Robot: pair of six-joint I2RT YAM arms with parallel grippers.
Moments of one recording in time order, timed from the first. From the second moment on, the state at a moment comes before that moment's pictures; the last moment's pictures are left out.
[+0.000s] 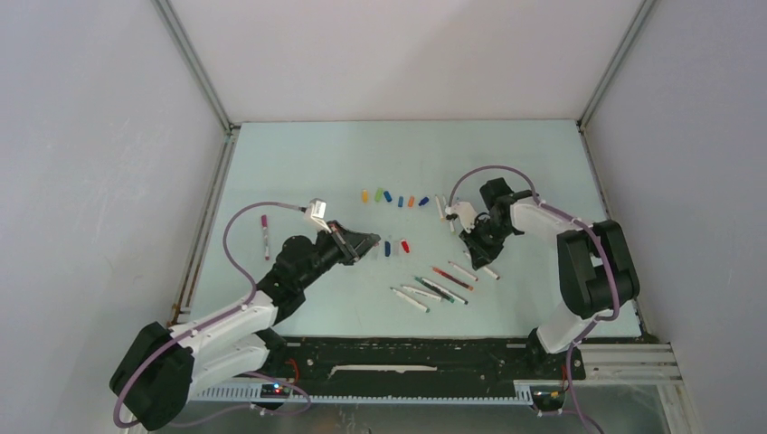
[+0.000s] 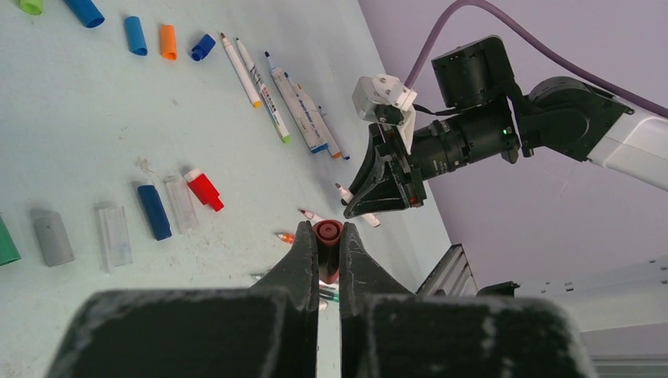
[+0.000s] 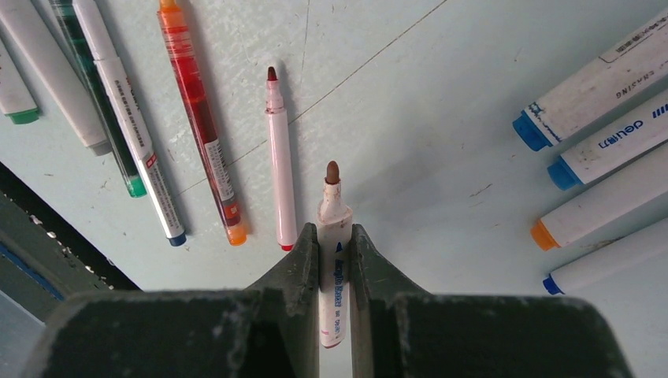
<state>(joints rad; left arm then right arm) -0.63 0.96 0.29 0.55 0.12 -0.89 0.29 1.66 0.97 -0.74 -0.41 -0.58</state>
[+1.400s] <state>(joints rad) -0.63 1.09 0.34 0.61 0.22 -0.94 0.30 1.68 0.99 -0.77 -0.39 -0.57</state>
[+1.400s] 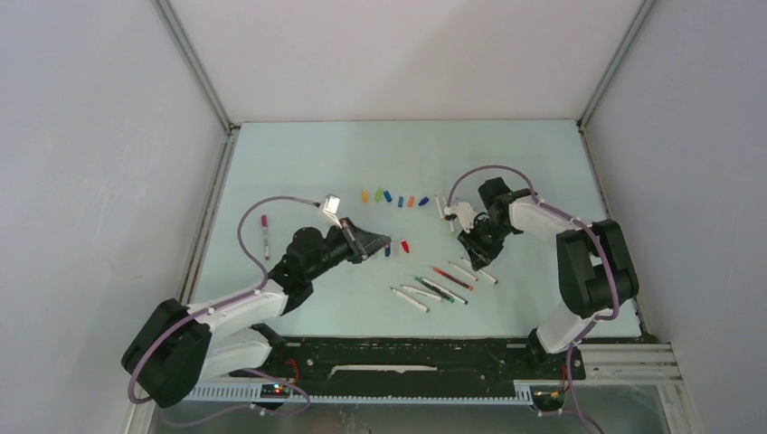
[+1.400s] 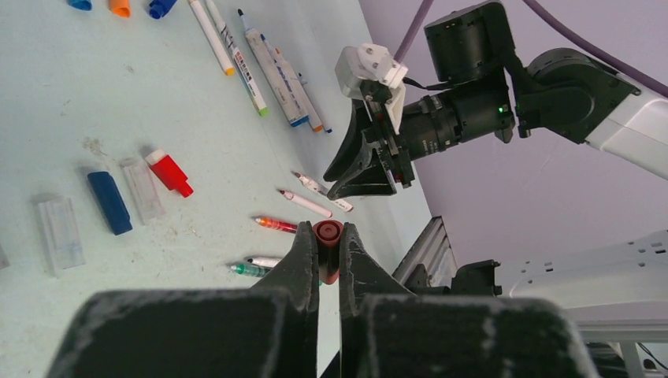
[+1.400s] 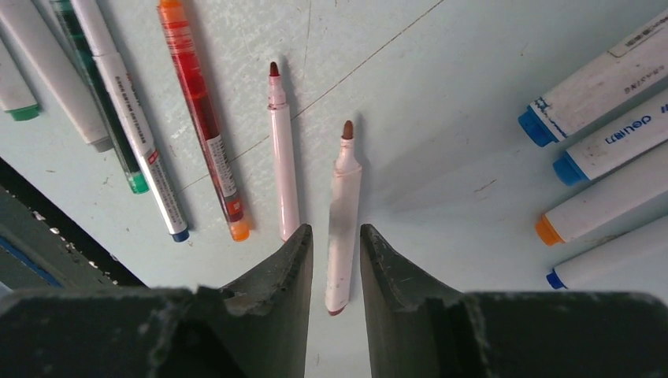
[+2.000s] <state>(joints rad) -0.72 1.27 0.54 0.46 0.23 -0.92 0.21 1.50 0.99 -0.80 -0.51 -0.59</state>
